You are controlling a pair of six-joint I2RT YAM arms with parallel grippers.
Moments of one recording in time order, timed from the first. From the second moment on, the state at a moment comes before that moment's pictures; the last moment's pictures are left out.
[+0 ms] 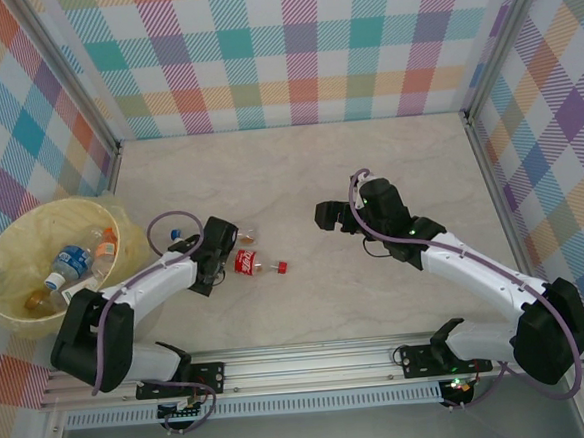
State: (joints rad) left arm -0.44 1.37 0.71 -0.56 -0.36 -1.53; right arm 0.63 1.20 0.84 -0.23 0.00 0.60
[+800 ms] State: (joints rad) left arm -0.43 1.28 0.59 -0.40 -0.33 -1.35; right arm 0.63 1.20 0.84 -0.23 0.00 0.60
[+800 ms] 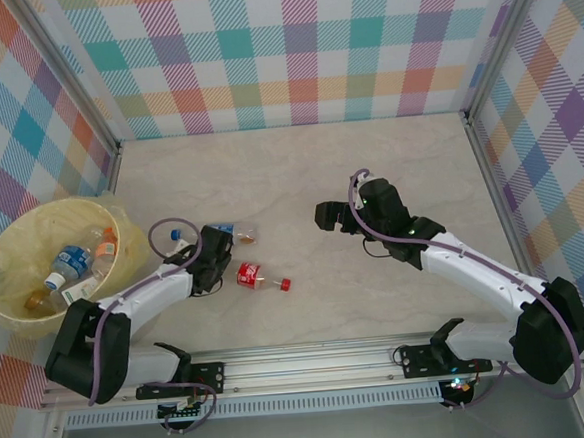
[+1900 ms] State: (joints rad) left arm -0.51 1.20 1.44 -0.67 -0.50 -0.48; right arm 0.63 1.16 0.86 -0.06 -0.20 0.44
